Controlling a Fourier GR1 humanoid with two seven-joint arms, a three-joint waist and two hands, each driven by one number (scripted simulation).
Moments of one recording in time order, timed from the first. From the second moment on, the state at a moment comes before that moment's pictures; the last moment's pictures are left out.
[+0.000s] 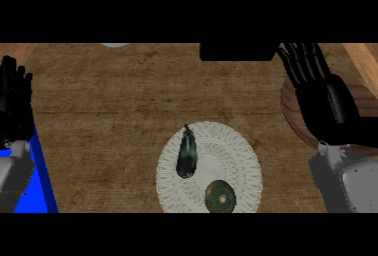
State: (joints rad) left arm -0.30 0.49 0.00 -1.36 0.33 0.46 -0.05; right arm -0.40 -0.20 0.07 -1.72 -0.24 -0.05 0.08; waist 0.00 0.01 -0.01
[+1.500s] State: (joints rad) left arm -0.25 0.49 -0.23 -1.53 0.13 0.39 0.11; right arm -0.27 -0.57 0.25 -1.57 0.17 0.51 -0.46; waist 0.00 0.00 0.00
